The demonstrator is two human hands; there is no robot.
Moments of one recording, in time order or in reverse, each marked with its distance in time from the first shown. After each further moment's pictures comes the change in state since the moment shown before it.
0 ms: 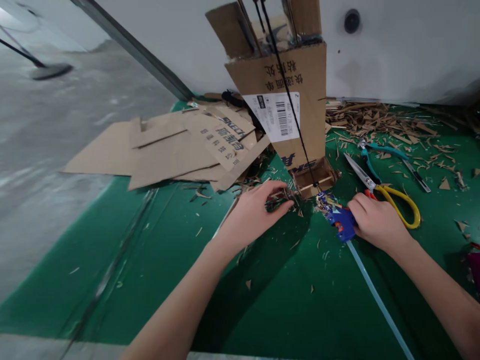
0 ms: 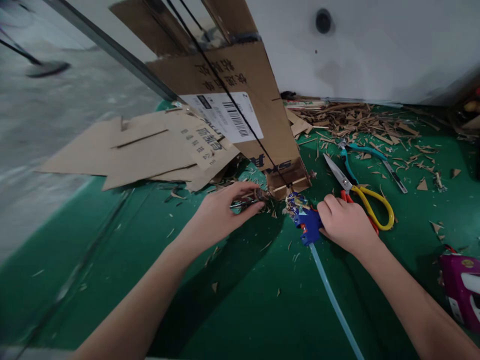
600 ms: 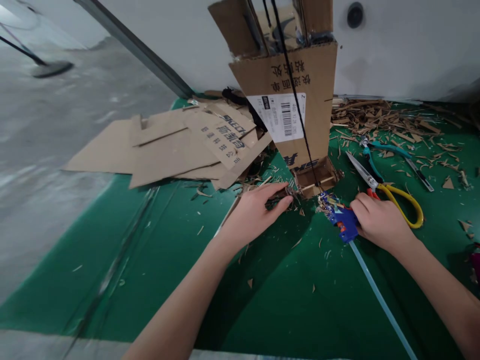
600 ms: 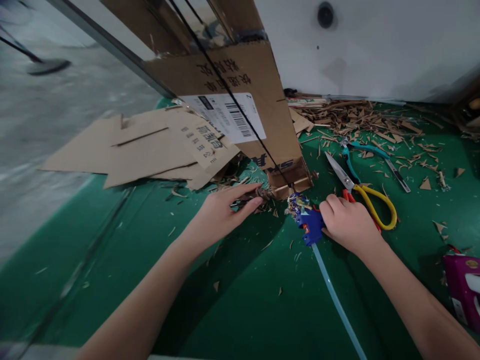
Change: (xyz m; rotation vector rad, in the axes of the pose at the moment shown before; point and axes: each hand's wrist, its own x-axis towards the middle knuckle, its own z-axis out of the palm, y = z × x) left_hand 0.002 -0.013 0.006 0.007 0.017 0.046; right_hand 0.000 0.001 0.000 0.008 -0.011 -0.014
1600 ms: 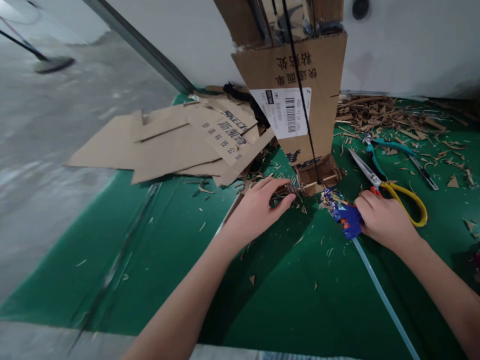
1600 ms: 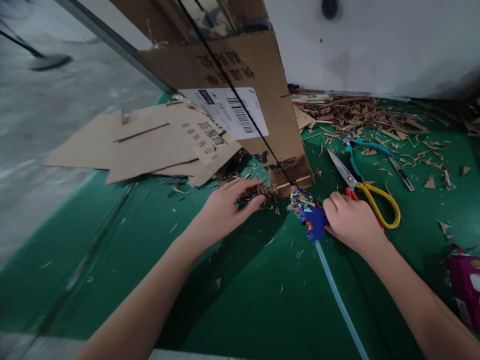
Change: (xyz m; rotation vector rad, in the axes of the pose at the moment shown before) left_hand -0.001 0.000 0.003 0.049 -0.001 0.009; right_hand 0.000 0.001 0.000 -0.001 0.012 0.019
